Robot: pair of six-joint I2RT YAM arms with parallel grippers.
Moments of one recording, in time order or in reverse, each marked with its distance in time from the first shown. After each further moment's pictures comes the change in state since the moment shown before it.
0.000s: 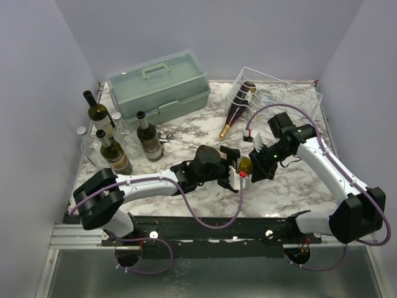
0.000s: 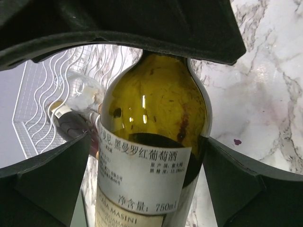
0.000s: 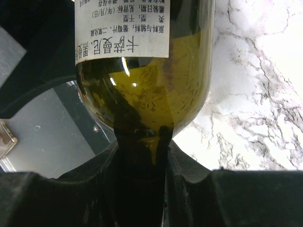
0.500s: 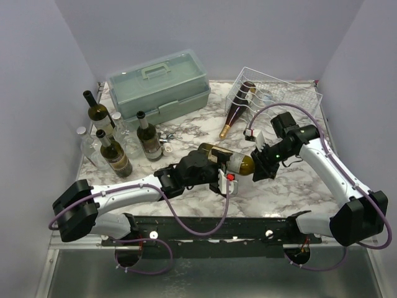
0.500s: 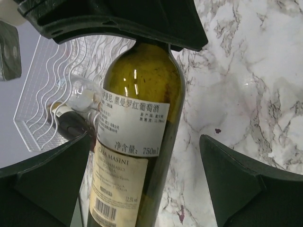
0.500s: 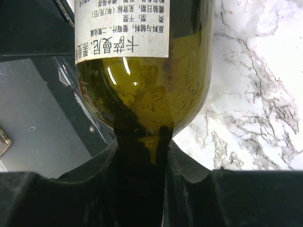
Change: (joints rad) left arm 0.000 -0.207 -0.092 -0.088 0.053 -0.042; right arm -0.027 -0.027 0.000 -0.001 0.001 -0.026
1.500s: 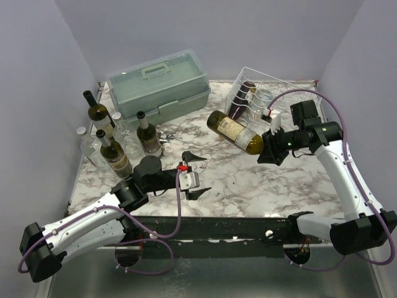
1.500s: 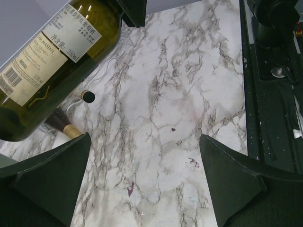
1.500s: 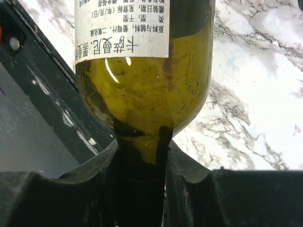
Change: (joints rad) left arm 0.174 -0.487 -0.194 -0.107 0.251 -0.383; right arm -0.108 -0.077 0.153 0.035 0.011 0.202
